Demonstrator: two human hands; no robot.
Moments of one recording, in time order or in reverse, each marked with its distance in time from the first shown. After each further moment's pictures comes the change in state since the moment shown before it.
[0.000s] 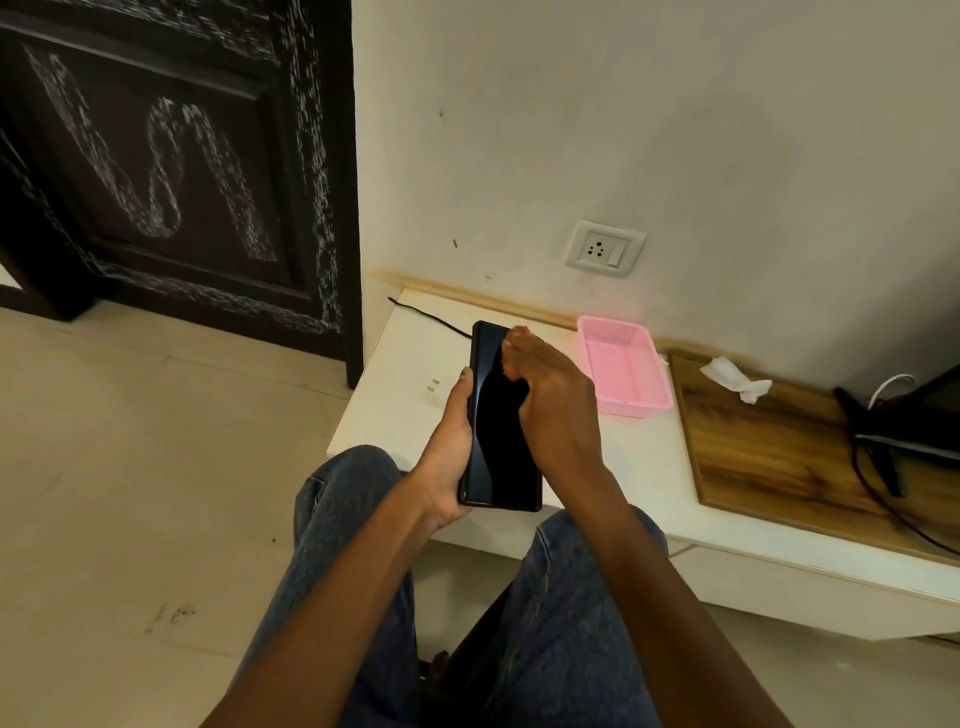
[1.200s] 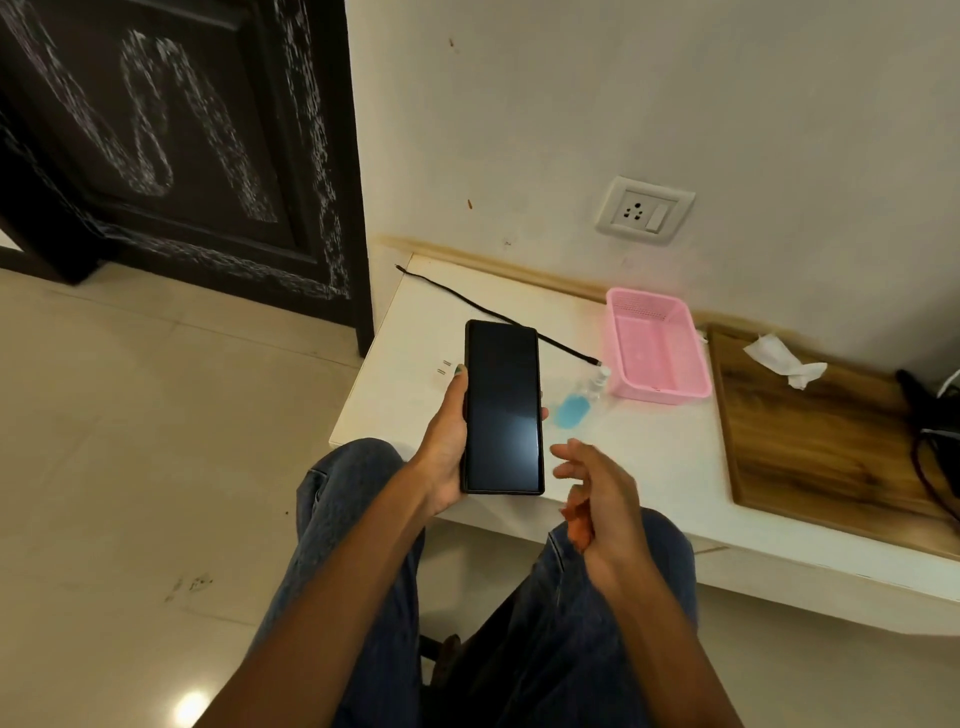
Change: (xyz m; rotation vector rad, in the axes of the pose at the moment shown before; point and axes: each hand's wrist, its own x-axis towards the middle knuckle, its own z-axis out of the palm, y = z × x) left_hand 0.049 0.001 -0.031 -0.027 0.044 -0.020; right_hand -0.051 0.050 0.036 0.995 -0.033 1.175
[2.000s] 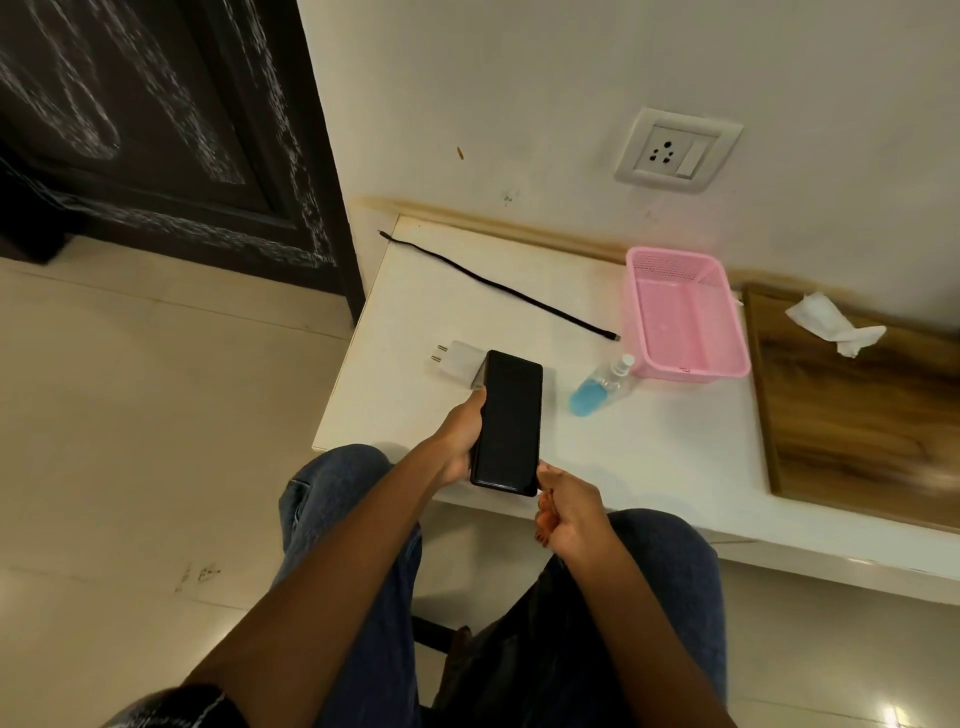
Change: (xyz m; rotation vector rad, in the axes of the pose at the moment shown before) left_hand 0.103 -0.020 -0.041 0.314 0.280 -0.288; right_hand 0.101 0.054 0.028 0.057 0.142 0.490
